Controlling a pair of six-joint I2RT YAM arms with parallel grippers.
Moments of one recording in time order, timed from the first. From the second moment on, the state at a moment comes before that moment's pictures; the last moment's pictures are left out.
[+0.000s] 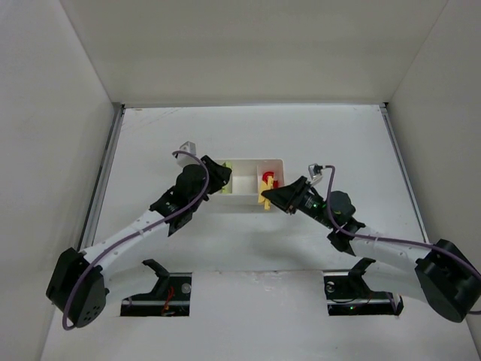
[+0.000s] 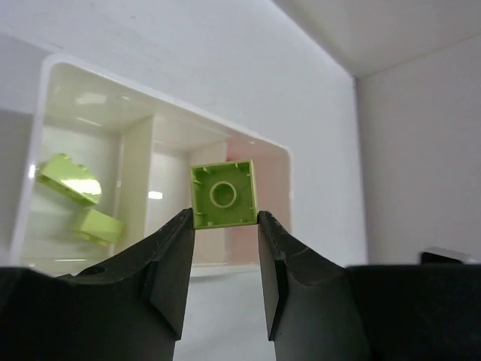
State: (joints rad) left arm -0.65 1.04 0.63 0.09 -0.27 -0.97; right arm 0.69 1.10 0.31 0.87 -0.24 1.30
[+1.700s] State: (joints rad) left arm -0.73 0.90 0.30 0.66 0.07 -1.21; right arm 0.71 1.42 0.37 1.16 -0.46 1.53
